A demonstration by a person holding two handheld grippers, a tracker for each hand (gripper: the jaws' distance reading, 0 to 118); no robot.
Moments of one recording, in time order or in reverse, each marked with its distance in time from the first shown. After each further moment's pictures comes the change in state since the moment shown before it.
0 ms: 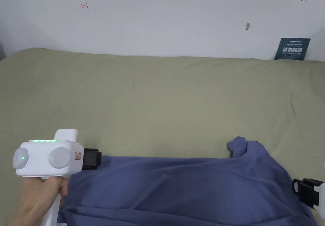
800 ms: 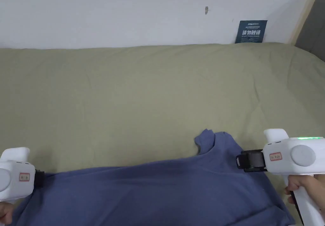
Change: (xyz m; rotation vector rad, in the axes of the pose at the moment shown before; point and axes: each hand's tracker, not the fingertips) left arm 0.017 0.011 -0.040 -0.079 -0.079 -0.054; right arm 0.029 0.050 -0.122 -0.271 -0.067 0.045
